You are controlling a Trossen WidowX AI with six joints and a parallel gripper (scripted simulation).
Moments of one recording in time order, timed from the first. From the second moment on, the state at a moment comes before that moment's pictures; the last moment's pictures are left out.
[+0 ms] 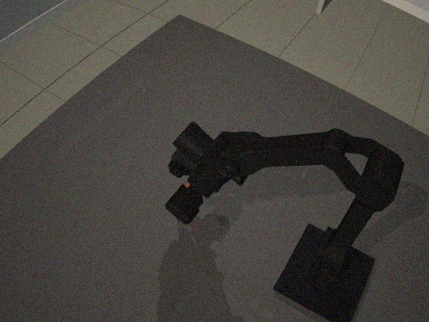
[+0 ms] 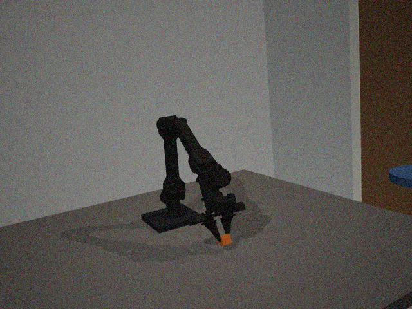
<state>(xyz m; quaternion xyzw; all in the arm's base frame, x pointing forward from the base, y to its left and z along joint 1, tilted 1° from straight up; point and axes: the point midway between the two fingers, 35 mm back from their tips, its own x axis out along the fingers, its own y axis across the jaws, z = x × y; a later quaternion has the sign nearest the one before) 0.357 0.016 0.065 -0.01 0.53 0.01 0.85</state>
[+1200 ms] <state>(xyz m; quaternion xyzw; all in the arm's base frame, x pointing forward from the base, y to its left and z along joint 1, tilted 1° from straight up) 0.366 0.017 0.037 0.00 0.31 0.02 0.95</state>
